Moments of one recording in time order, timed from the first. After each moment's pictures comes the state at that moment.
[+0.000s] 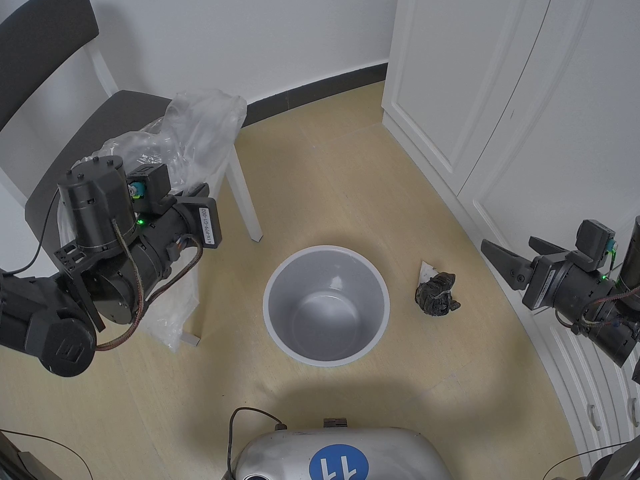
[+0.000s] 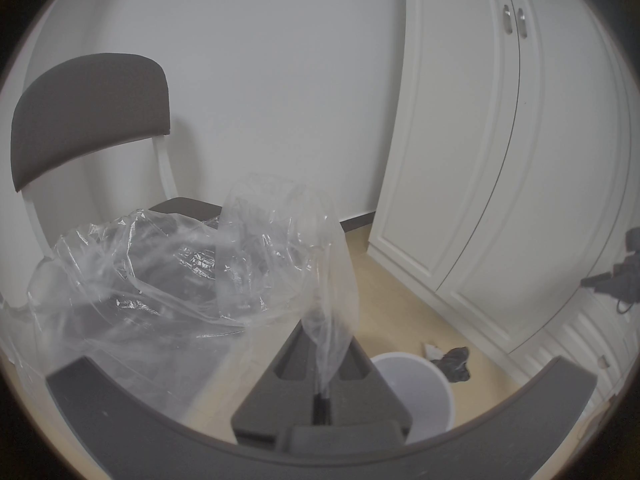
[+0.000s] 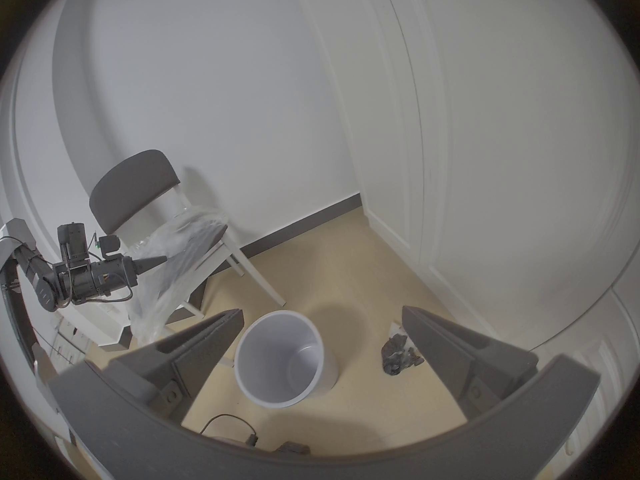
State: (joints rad) left arm -0.52 1.66 -0.76 -0.90 0.34 -0.01; right arm 0.55 1.34 -0.46 -0.83 -0.25 0.19
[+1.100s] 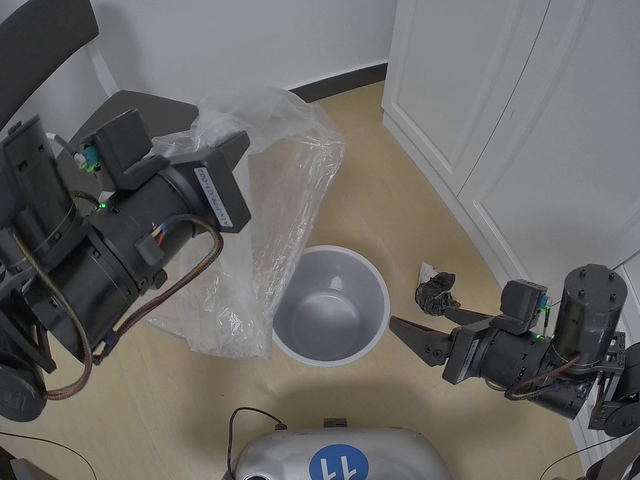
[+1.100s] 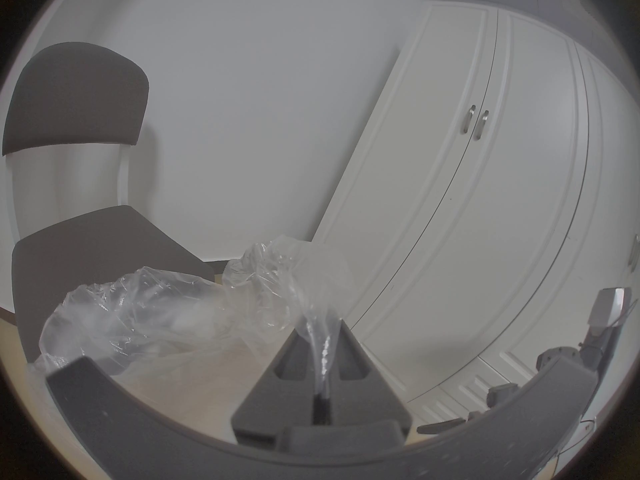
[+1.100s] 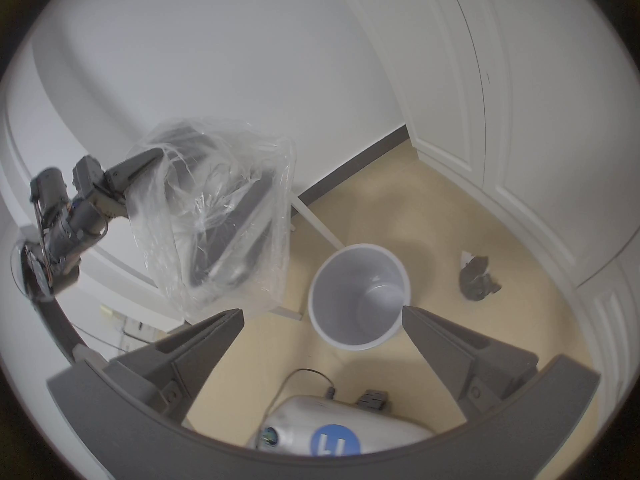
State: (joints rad) left arm -0.81 1.46 -0.77 -0.90 0.34 -0.14; right arm 0.84 1.53 -0.45 -0.86 -0.24 0.44
